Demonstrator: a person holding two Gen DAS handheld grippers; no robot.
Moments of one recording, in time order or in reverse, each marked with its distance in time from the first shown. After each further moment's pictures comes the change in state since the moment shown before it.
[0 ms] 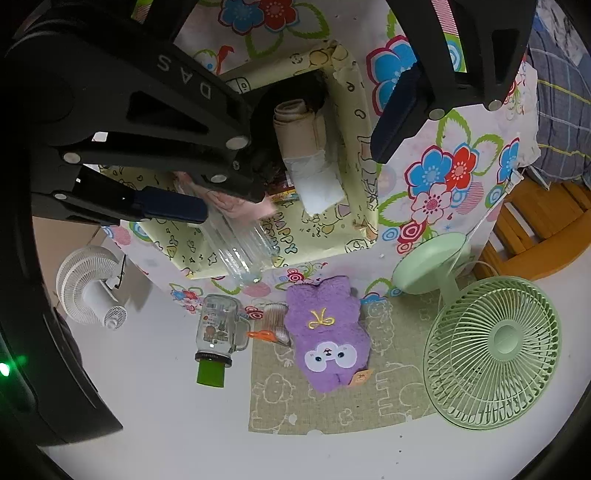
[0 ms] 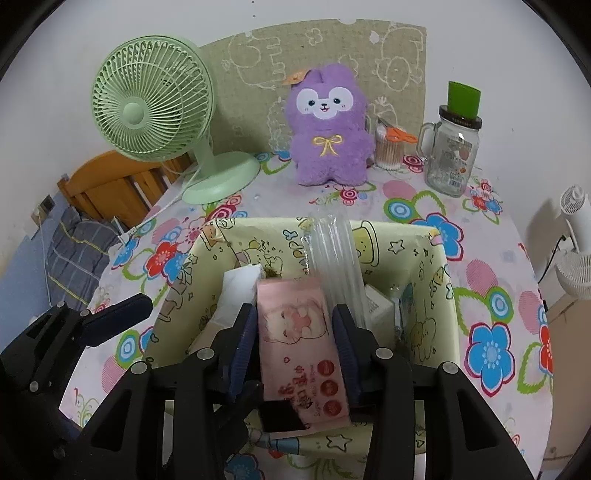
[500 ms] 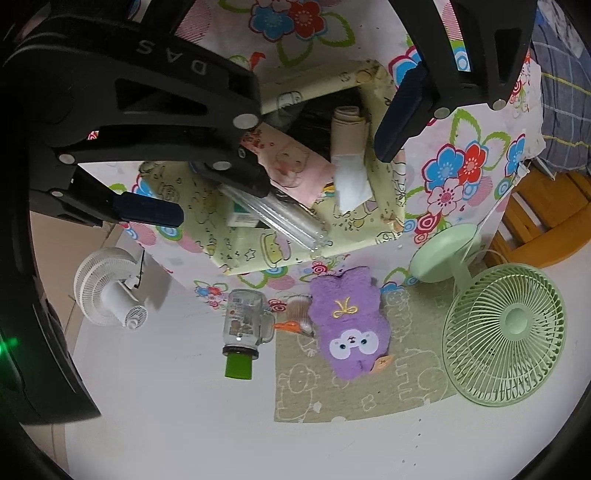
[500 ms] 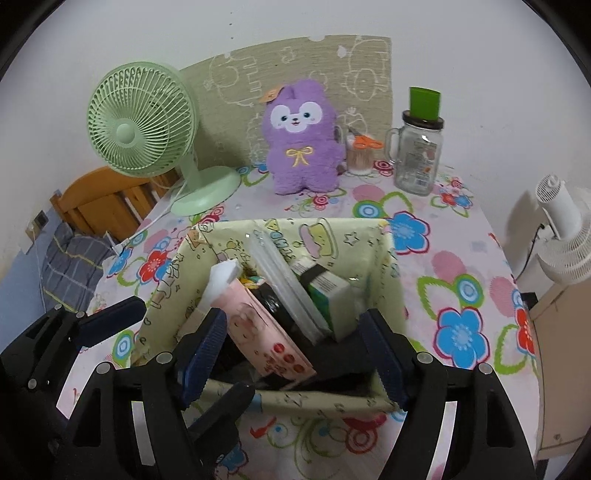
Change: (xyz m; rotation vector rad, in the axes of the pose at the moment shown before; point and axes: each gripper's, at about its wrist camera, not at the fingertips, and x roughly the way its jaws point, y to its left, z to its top) left arm -0.018 -0.026 -0.004 0.033 -0.029 -0.034; right arm -0.033 -0.020 -0.017 0.043 -0.053 -0.040
